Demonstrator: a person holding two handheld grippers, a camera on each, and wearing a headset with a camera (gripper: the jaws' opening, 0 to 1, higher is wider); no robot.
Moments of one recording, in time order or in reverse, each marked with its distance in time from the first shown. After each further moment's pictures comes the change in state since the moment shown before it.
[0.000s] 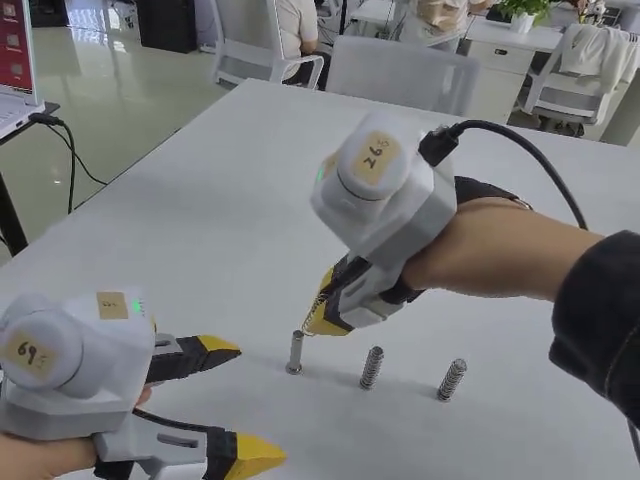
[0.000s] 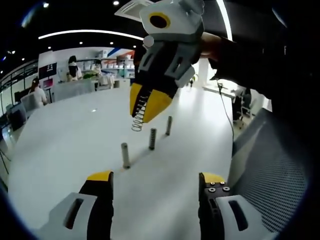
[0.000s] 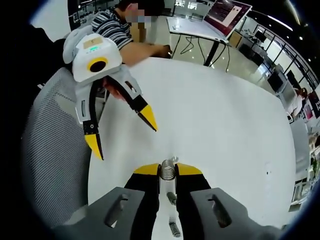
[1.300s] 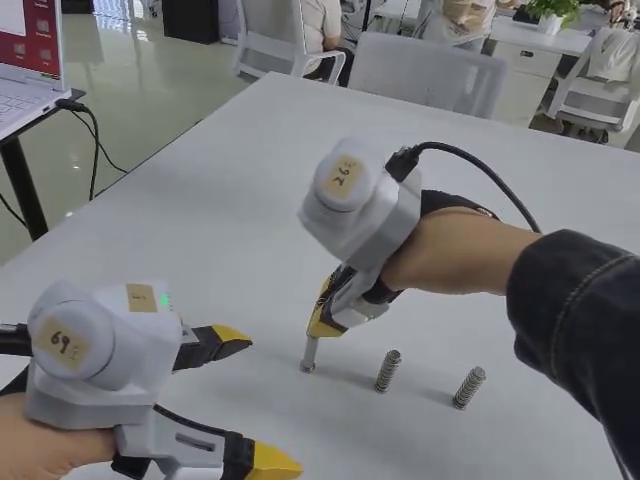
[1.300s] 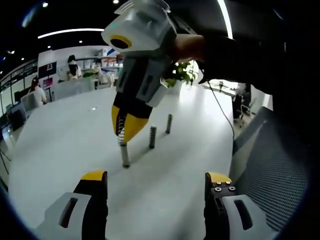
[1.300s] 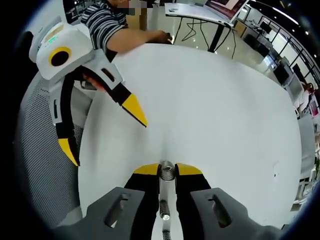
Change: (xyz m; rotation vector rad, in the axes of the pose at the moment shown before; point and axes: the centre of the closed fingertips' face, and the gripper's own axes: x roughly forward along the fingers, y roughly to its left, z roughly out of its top) left arm 0.002 0.000 -0.003 0.002 0.017 0.000; right arm 0.043 -0.014 -0.006 0.017 0.090 0.056
